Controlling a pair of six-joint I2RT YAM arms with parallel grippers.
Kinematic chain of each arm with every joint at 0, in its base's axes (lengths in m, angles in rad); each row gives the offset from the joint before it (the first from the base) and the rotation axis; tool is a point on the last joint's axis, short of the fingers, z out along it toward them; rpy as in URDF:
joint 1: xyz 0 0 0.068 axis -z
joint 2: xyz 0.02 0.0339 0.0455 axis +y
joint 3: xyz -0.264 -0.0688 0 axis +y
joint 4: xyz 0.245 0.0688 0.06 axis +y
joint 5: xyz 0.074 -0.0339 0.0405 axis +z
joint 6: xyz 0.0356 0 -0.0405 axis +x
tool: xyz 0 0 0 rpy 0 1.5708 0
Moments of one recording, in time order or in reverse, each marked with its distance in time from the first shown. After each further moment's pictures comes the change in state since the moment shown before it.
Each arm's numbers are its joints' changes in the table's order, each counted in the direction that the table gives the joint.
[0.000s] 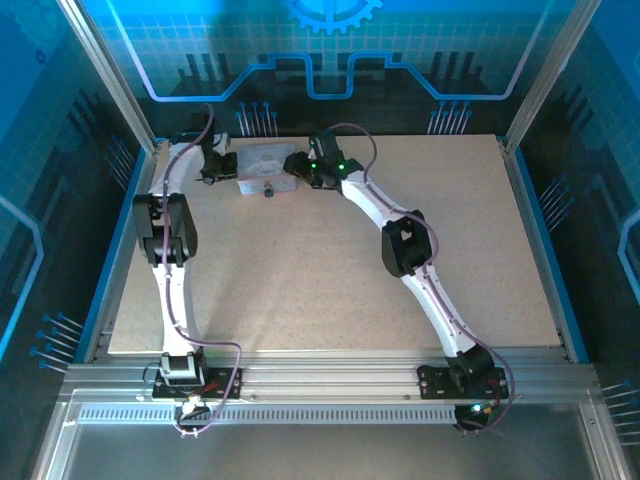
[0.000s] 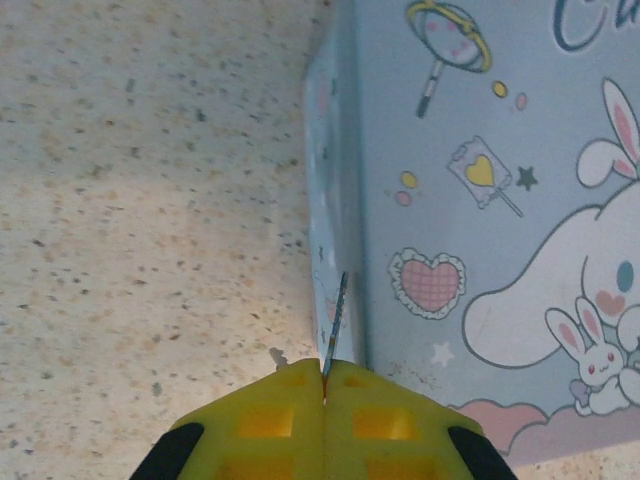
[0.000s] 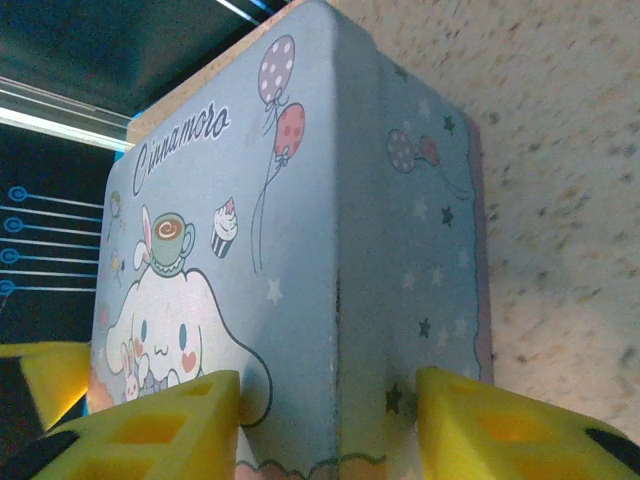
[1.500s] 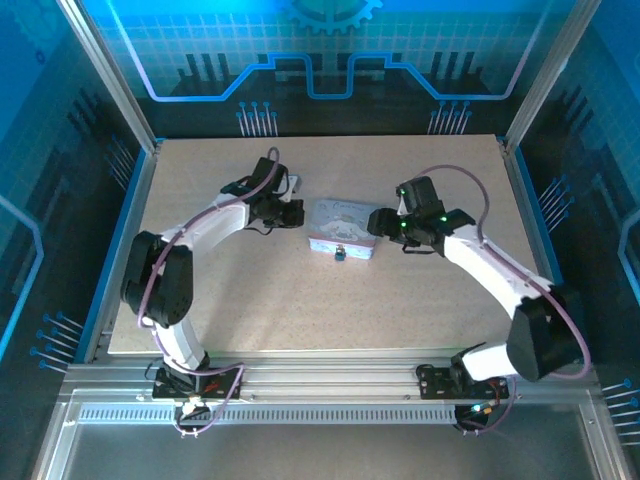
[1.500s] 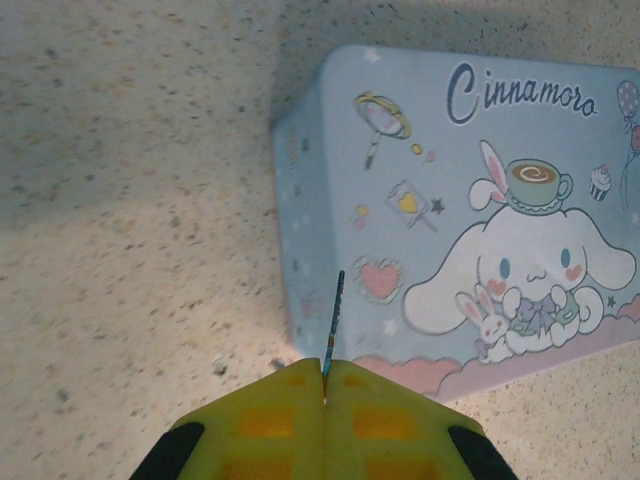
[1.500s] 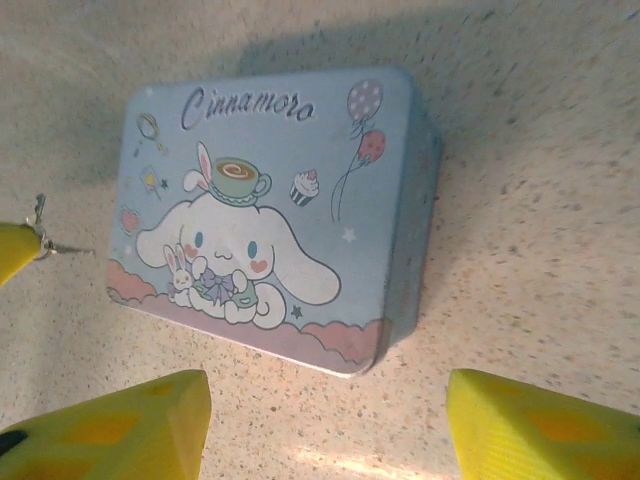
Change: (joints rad) left arm 0.426 -0.595 0.803 -0.338 -0.080 -0.193; right arm 0.117 -1.434 1.596 0.119 -0.192 -0.217
